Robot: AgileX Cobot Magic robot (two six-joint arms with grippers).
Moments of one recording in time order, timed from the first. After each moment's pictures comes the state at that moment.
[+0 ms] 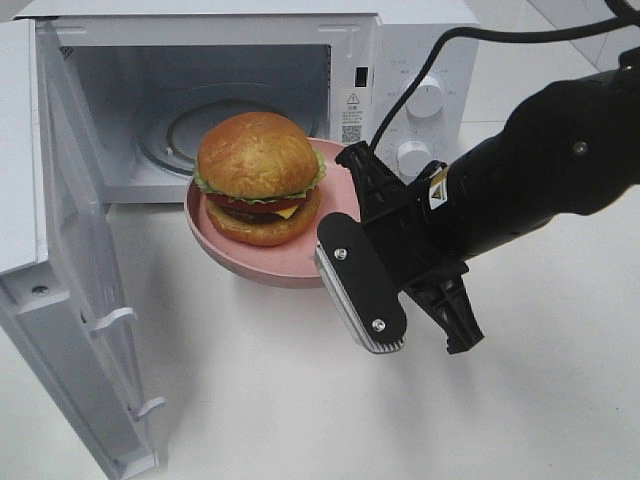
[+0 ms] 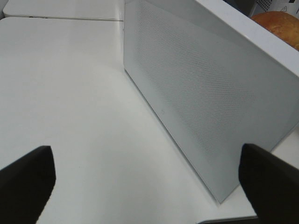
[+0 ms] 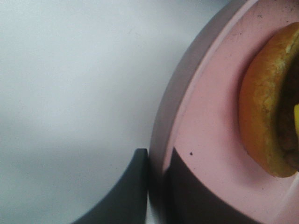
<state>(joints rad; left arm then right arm) 0.01 -0.01 -0.52 -0.19 1.09 0.09 0.70 1.61 -0.83 0.11 0.23 -1.62</state>
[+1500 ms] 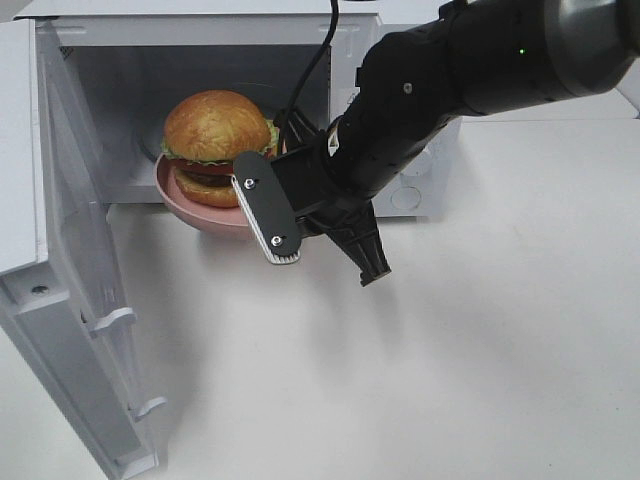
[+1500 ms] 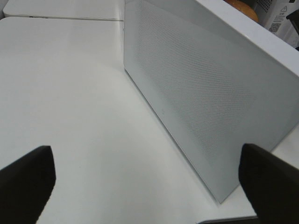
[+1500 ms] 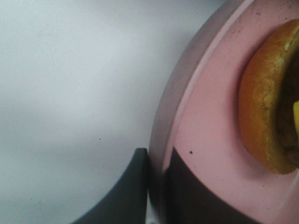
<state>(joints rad) 0.01 -0.01 -0.52 -0.19 1.09 0.09 0.70 1.90 -1.23 -0.02 0.38 -1.44</state>
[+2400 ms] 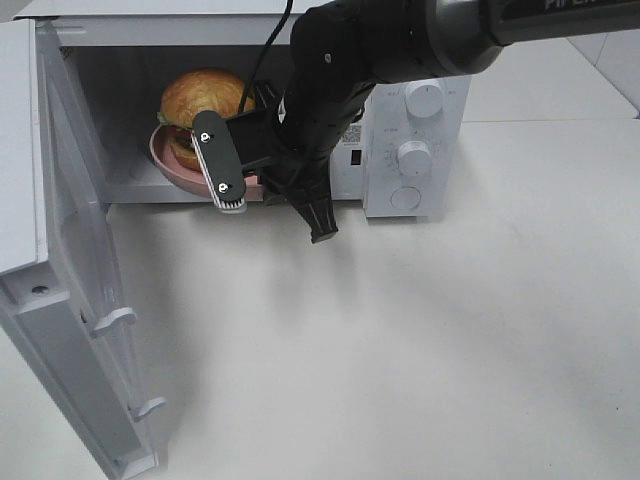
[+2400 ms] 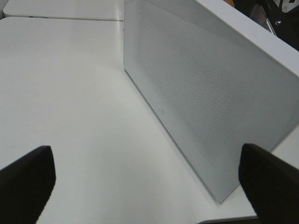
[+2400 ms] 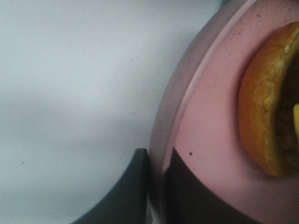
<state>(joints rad) 0.01 -0.01 -0.52 -0.19 1.09 0.09 0.71 2.11 -1.58 -0.11 0.53 -1.27</state>
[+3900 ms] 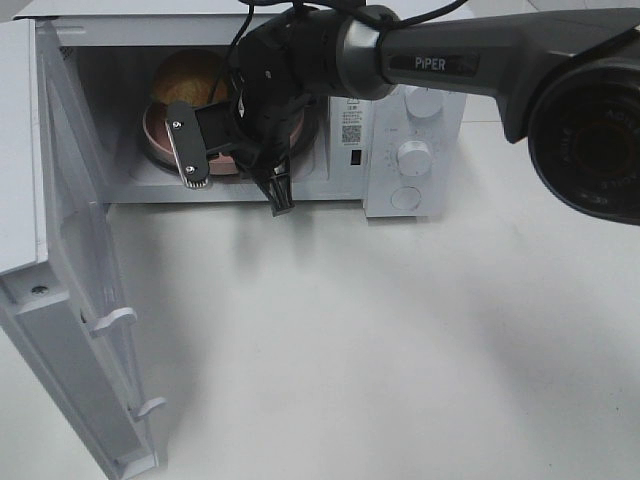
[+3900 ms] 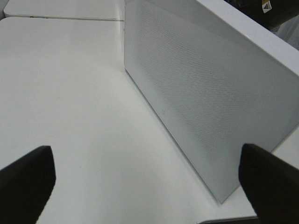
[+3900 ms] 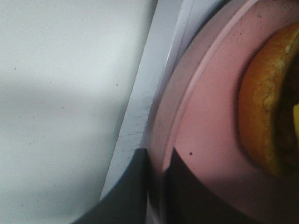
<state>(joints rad) 0.01 -0.01 -0.52 -0.18 1.09 0.09 0.70 2.40 -2.01 -0.24 0.60 -1.17</state>
